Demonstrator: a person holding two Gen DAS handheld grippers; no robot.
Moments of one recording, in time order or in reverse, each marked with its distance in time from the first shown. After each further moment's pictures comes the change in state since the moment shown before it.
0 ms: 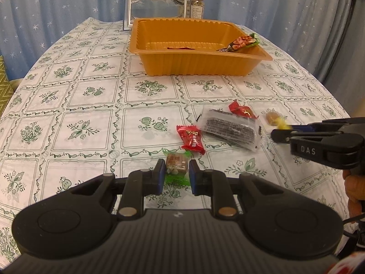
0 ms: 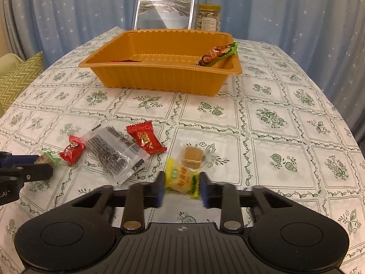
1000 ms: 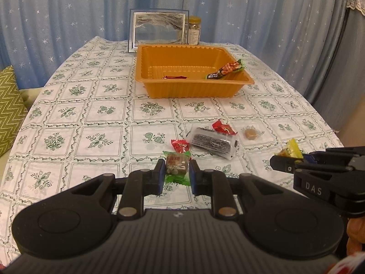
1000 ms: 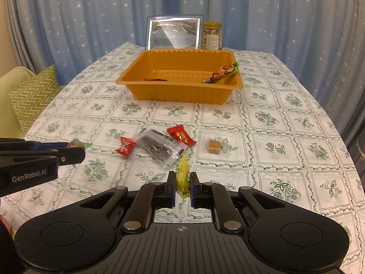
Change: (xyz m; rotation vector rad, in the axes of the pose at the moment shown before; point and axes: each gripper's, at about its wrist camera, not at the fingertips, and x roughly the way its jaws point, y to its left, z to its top) left arm -0.077 -0.010 0.005 -0.018 -0.071 0.000; right arm -0.099 0.044 -0.011 0.044 -0.042 0.032
